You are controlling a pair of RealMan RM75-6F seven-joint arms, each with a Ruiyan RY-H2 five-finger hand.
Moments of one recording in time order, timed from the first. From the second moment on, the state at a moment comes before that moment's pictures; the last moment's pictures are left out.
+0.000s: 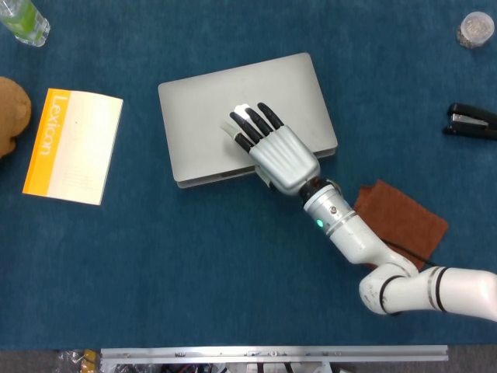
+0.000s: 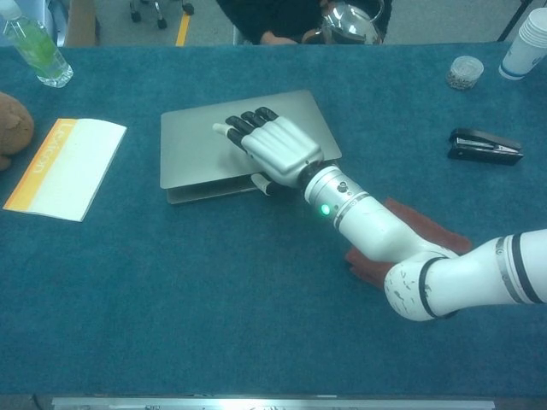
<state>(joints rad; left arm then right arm) -0.08 -0.99 0.02 -1.47 1.62 1.49 -0.33 0.84 -2.01 0.20 -1.15 -1.26 0.96 -0.59</state>
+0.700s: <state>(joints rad) -0.16 -0.99 0.09 -1.46 1.72 1.38 -0.35 0.94 -1.99 0.29 -1.16 -1.24 0.95 -0.70</state>
